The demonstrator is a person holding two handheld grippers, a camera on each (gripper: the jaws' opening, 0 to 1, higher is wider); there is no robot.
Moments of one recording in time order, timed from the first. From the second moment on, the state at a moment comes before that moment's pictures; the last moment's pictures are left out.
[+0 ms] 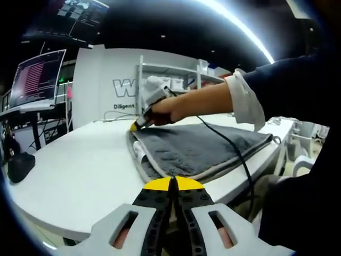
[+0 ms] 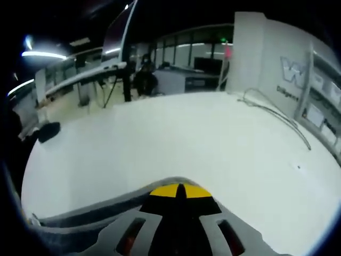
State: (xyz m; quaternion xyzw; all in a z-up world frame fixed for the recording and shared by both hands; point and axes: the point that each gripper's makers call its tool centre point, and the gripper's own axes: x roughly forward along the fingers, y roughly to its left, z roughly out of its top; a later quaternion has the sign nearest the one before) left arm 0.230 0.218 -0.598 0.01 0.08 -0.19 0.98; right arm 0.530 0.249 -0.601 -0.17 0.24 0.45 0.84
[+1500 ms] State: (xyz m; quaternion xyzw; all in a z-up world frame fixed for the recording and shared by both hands) left arm 0.237 0.210 -0.585 0.01 0.06 -0.18 0.98; right arm 0.551 0.218 -0.583 -0.25 0.23 0.46 0.82
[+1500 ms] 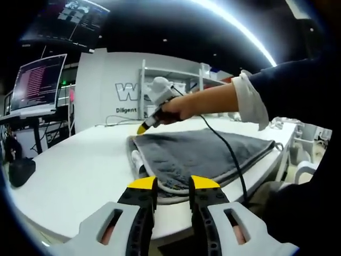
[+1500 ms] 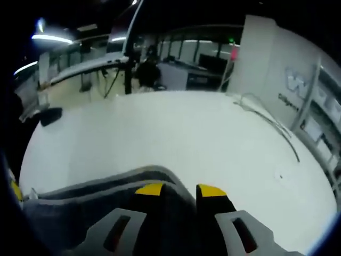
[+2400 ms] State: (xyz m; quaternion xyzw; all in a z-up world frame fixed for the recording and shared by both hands) left arm 0.241 0.206 -0.590 0.00 0.07 -0.18 0.98; right arm 0.511 0.223 -0.601 -0.31 0.19 0.49 0.79
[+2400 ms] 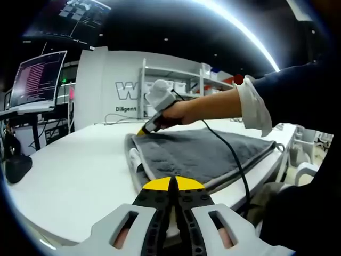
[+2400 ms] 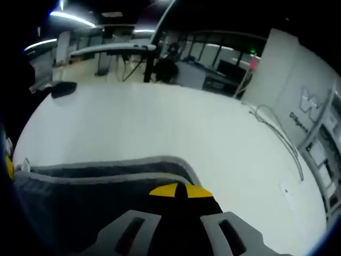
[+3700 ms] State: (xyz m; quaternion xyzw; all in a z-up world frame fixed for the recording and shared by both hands) left arm 0.244 0.209 -0.587 0.01 0.05 -0.16 0.99; right arm 0.496 0.198 -0.486 -0.09 0.06 0.50 0.86
